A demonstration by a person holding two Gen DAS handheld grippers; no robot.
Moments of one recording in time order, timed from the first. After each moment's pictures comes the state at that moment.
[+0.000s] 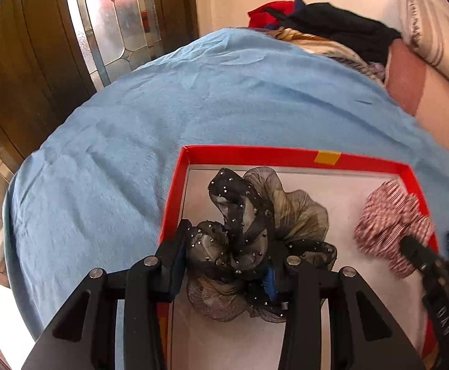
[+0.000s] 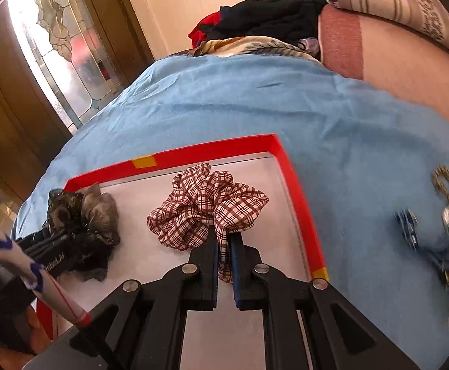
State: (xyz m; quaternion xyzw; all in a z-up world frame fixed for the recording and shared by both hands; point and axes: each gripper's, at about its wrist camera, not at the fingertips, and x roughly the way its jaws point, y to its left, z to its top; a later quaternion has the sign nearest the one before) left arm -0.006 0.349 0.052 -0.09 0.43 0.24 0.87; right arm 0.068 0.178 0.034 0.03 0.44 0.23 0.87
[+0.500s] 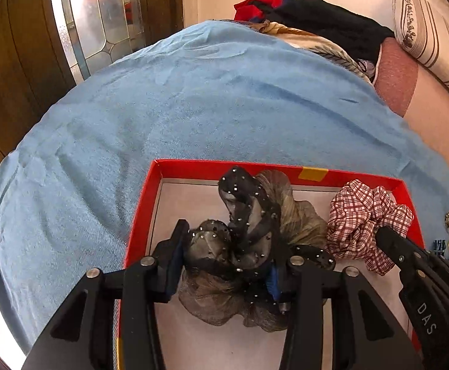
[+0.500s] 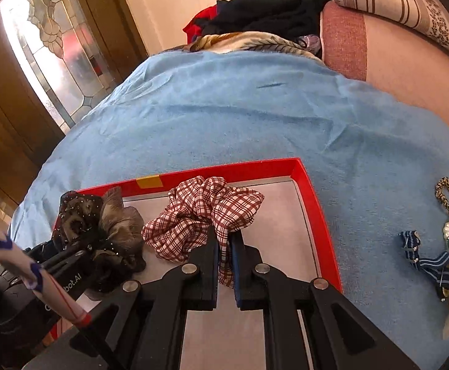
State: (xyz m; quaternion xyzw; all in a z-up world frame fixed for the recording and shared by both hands) left arm 0.024 0.346 0.045 -0.12 0.45 0.21 0.86; right arm 0.093 0.198 0.036 0.02 0.46 0.21 0.86
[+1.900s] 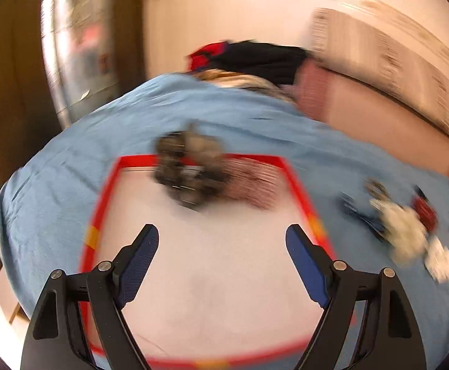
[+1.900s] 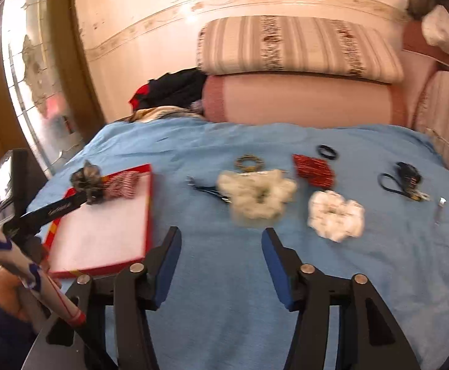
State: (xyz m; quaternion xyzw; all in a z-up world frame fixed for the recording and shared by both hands) left arm -0.087 0.199 0.101 -0.06 0.34 0.13 0.93; right arm -0.121 -0.055 0.126 0.05 0.34 0.08 0.93
